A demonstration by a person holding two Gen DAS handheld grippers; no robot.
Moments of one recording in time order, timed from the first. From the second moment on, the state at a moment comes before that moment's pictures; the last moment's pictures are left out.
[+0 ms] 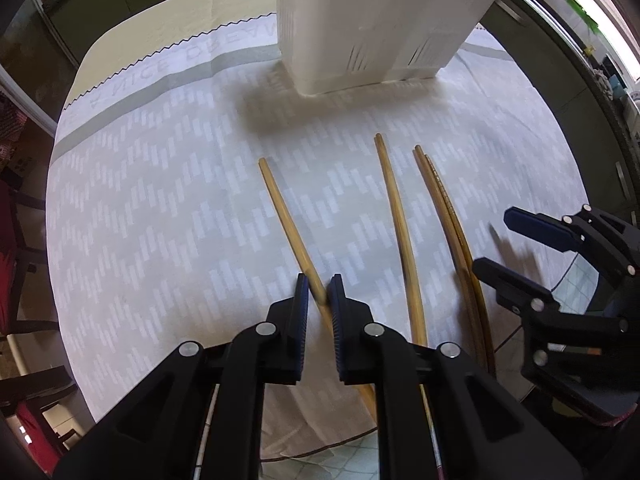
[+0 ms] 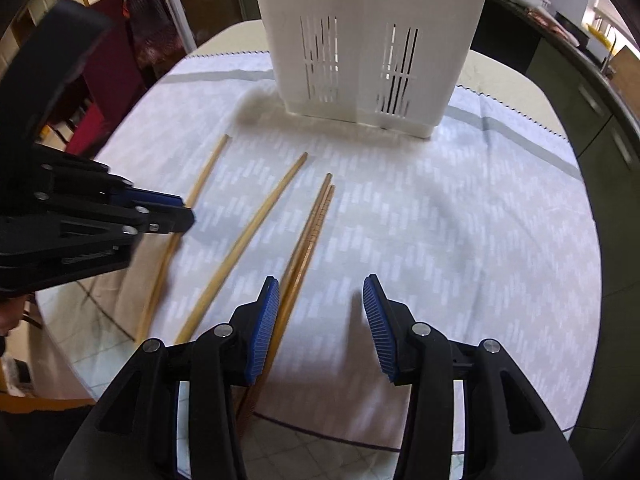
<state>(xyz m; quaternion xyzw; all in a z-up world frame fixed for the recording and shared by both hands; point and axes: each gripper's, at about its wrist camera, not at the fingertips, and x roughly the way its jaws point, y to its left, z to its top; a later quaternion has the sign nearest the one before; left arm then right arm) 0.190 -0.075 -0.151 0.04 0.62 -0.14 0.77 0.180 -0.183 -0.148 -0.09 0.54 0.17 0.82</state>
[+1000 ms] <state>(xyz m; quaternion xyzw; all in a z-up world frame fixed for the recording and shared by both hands) 0.192 -0.072 -0.148 0.03 0.62 -0.15 0.77 0.191 -0.183 -0.158 -0.11 0.56 0.15 0.81</state>
